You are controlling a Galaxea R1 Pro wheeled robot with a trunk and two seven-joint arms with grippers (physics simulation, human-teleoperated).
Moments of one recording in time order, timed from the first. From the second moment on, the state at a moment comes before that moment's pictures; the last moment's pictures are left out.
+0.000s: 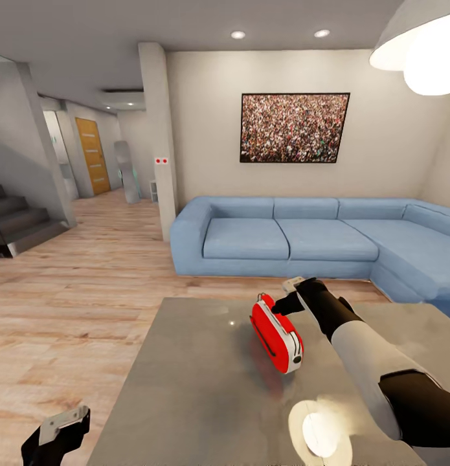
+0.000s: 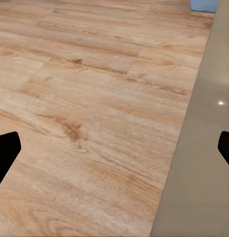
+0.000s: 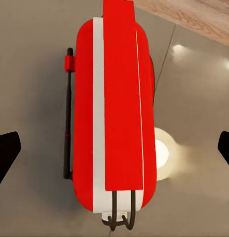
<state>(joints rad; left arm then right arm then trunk) 0.01 0.08 0.29 -1.15 0.07 0.02 0.09 -1.03 -0.03 0.21 -0.52 0.19 0.77 0.31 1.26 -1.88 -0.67</state>
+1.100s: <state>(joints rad) 0.01 0.08 0.29 -1.14 0.08 0.02 0.09 -1.03 -0.04 0.20 -0.52 0.19 0.76 0.30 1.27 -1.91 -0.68</state>
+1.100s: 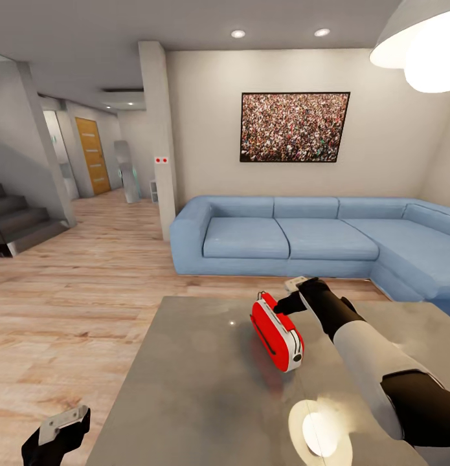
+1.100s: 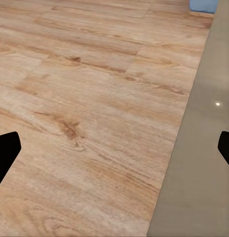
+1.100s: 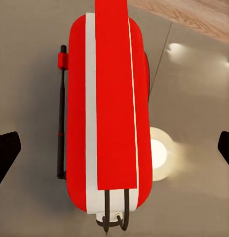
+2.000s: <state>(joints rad) 0.01 0.08 0.29 -1.14 0.08 0.02 0.09 -1.03 -0.04 0.20 -0.52 0.19 0.76 0.30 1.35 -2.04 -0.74</state>
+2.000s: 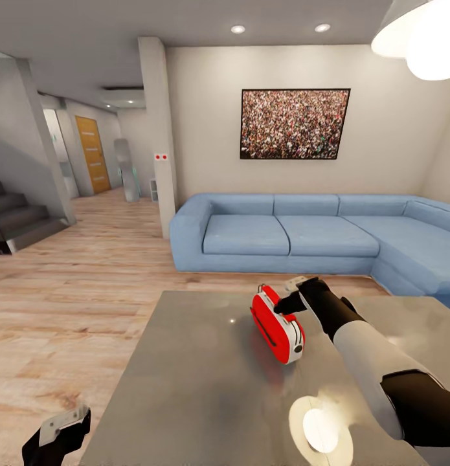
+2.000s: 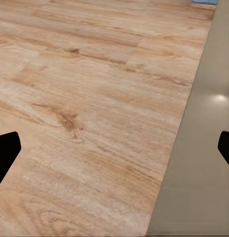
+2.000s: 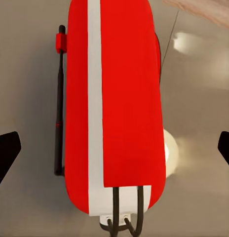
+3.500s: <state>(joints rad) 0.01 0.08 0.29 -1.13 0.08 0.02 0.09 -1.03 -0.06 0.20 -0.52 0.20 0.76 0.30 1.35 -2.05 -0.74</state>
